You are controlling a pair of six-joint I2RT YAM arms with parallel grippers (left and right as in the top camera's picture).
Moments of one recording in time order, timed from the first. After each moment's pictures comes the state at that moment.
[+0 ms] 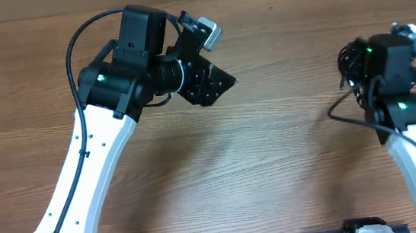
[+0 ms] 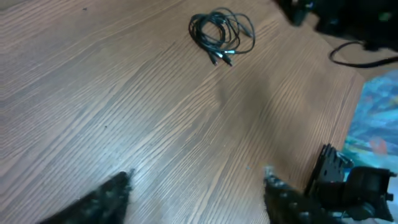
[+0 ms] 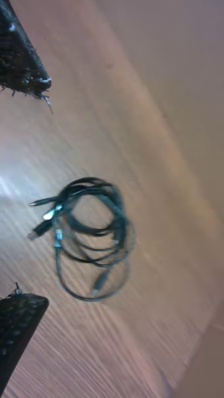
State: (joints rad) left arm -0.39 1.56 1.71 -1.00 0.59 0.10; right arm 0.00 1.21 1.05 -0.51 0.44 0.48
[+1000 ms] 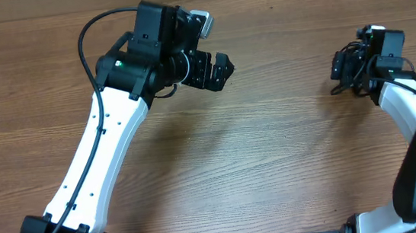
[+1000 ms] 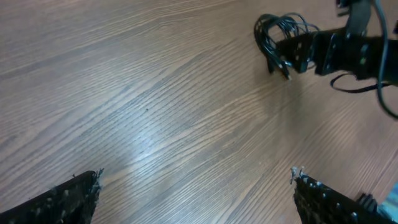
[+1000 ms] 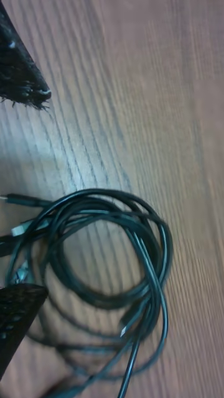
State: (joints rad) left arm -0.40 1.67 1.71 -0.93 0.38 -0.12; right arm -0.21 1.73 1.05 -0.22 -0.02 -0.01
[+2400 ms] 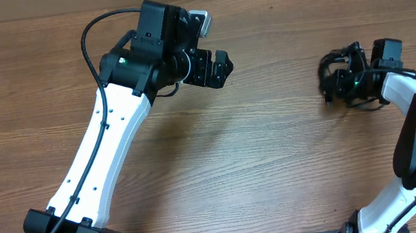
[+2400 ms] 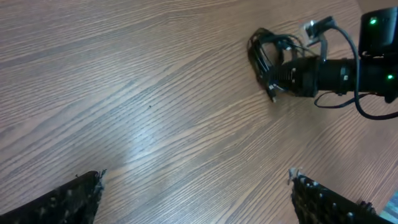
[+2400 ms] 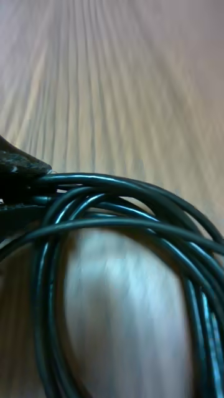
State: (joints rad) left arm -0.40 1.68 1.71 -0.93 0.36 -0.15; right arm -0.29 1.93 1.11 -0.36 -0.52 -0.09
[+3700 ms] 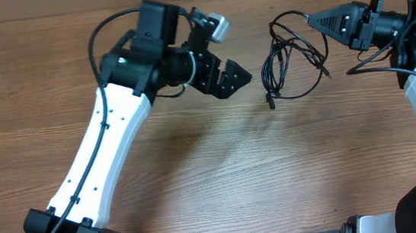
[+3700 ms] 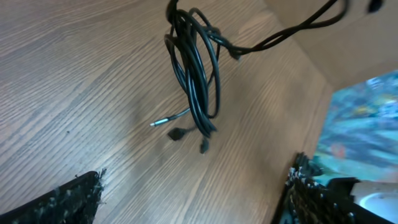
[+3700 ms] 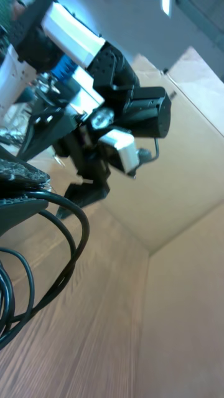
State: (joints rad) left arm -0.41 1.68 1.71 -0.91 0.68 0.01; right arm -0.22 1.57 1.33 0.00 -1.50 0.46
